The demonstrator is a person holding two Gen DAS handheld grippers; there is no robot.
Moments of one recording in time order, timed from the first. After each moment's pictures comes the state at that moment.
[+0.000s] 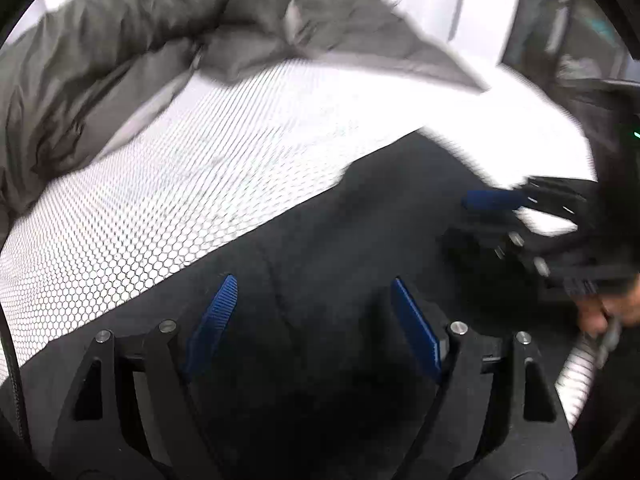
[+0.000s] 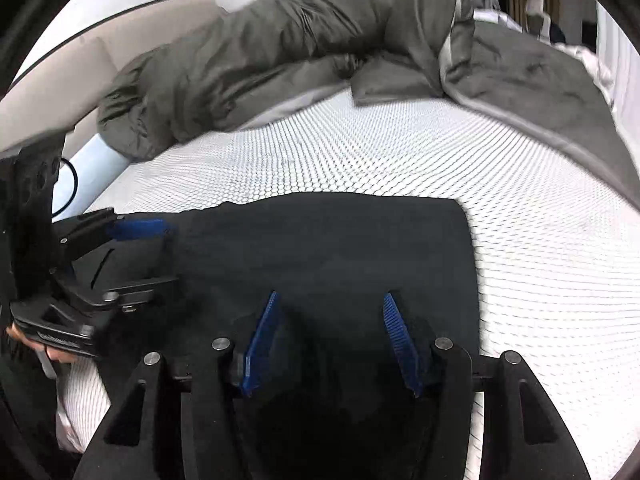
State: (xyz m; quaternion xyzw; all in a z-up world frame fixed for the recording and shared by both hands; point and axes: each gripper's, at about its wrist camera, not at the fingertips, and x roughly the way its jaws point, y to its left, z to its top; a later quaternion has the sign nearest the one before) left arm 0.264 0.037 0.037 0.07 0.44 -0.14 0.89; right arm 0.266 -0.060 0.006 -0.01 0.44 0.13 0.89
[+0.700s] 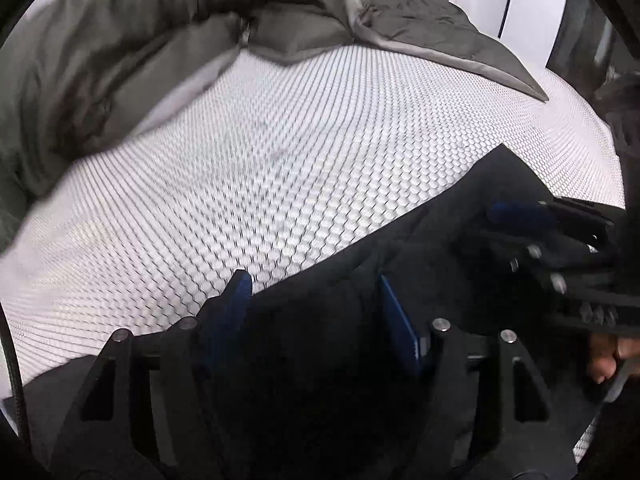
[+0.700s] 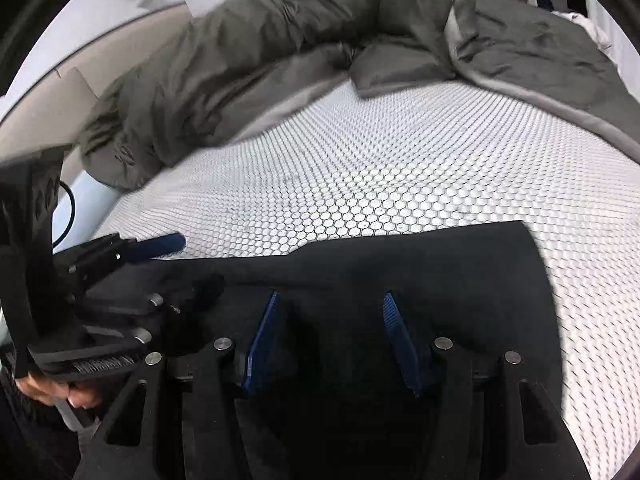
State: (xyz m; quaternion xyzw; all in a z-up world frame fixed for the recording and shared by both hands) left arm 0.298 0.067 0.034 0.03 0.45 -0.08 0.89; right arm 0.333 -0.028 -0.010 0.05 0.46 0.12 0.88
